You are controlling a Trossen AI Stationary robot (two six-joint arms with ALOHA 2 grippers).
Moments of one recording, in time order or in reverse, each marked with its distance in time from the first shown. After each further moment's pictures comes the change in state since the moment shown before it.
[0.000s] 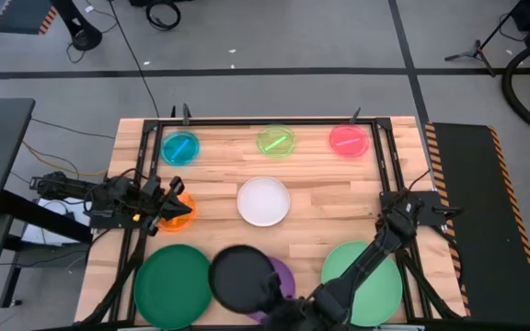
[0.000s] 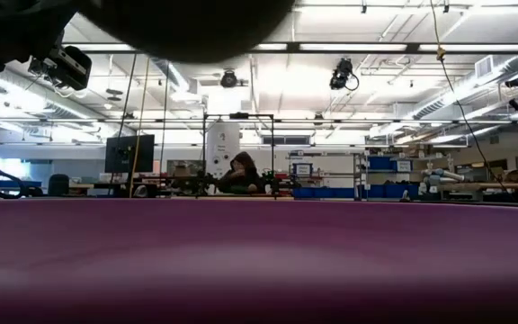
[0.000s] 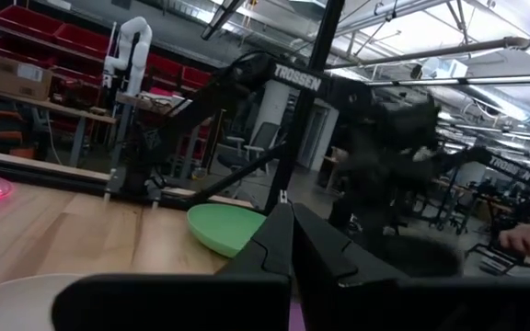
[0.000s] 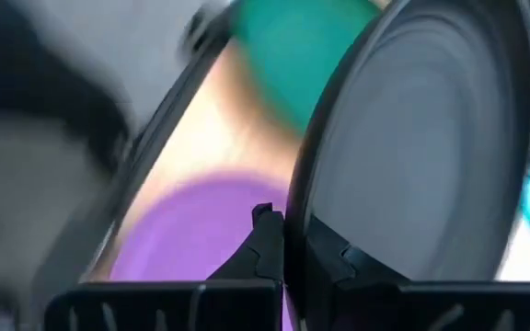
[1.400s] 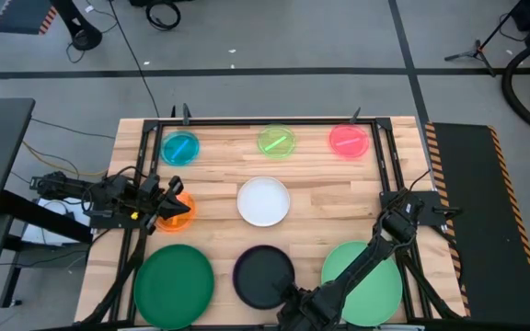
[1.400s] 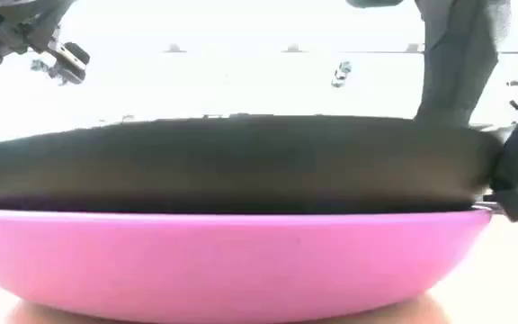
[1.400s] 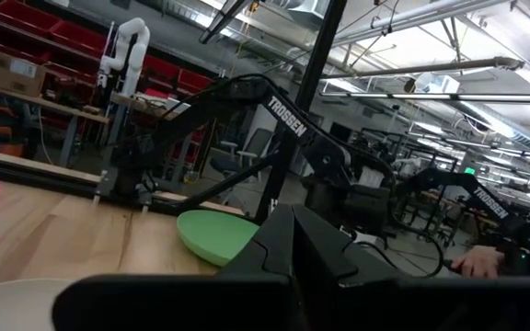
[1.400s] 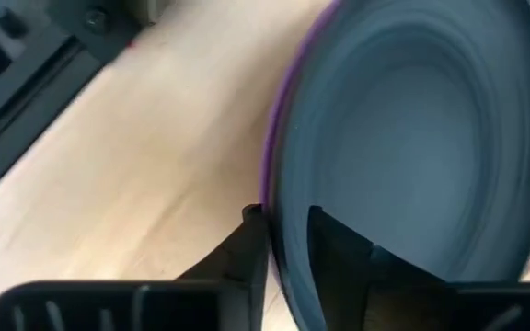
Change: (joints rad) left arm 0.000 0.000 0.029 -0.005 0.003 -0.044; right arm -0.001 0.002 -0.301 -0.030 -0.139 -0.012
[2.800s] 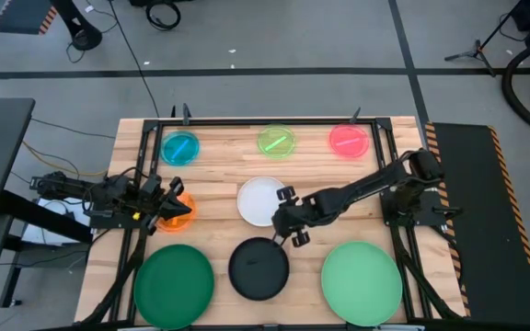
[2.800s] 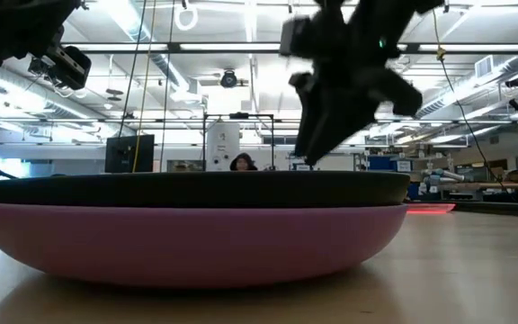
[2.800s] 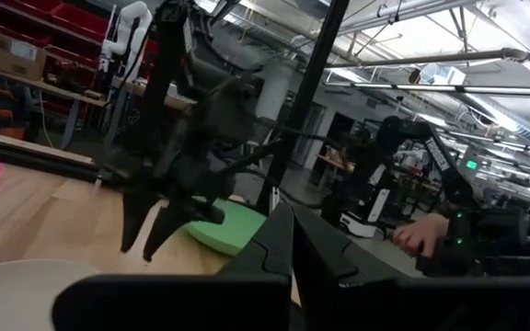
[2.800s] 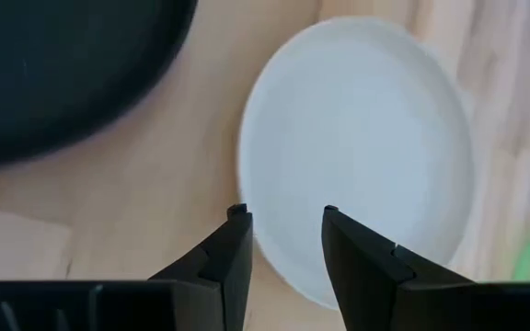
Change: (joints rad) left arm 0.000 0.000 0.001 -0.039 0.004 -0.014; right arm -0.514 -0.527 -0.709 0.448 -0.111 -0.215
